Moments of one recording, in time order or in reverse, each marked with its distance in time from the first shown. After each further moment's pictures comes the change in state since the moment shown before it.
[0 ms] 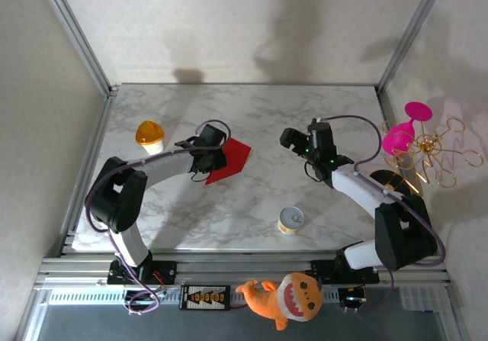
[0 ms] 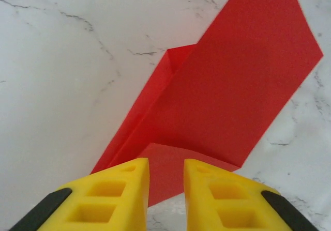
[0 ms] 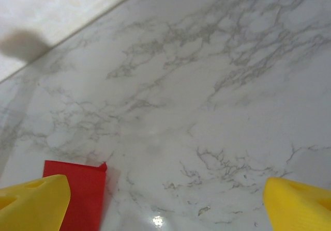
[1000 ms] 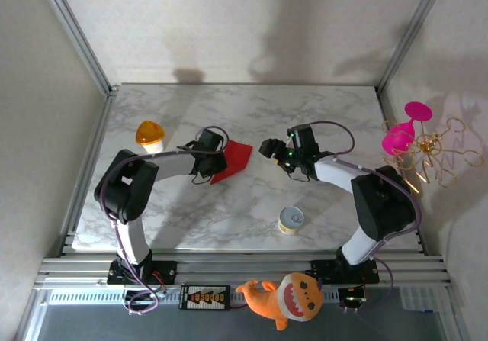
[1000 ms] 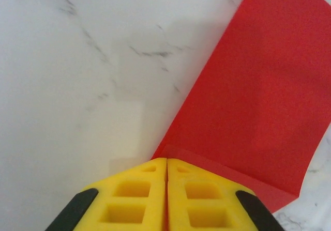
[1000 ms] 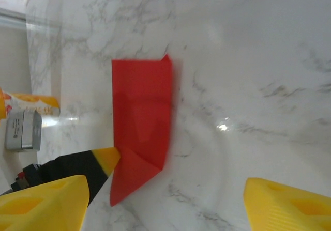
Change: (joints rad) left arm 0.020 0.101 -0.058 0.169 0.093 -0.031; right arm 0.073 0.247 0.065 0.040 -0.422 0.213
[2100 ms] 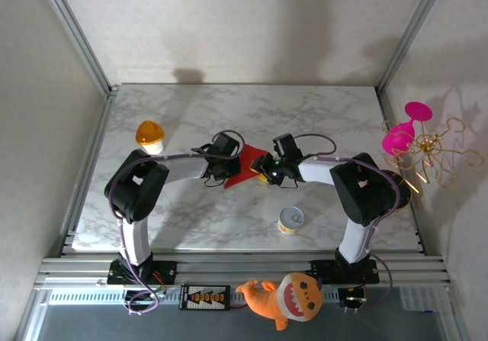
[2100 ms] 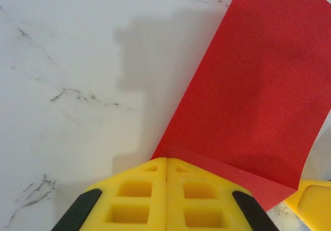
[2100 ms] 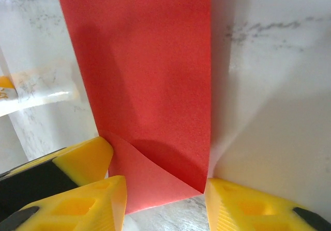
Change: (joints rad) left arm -0.101 0.050 0.061 0.001 0.007 0.000; right arm 0.089 0.161 0.027 -0.027 -0.043 0.189
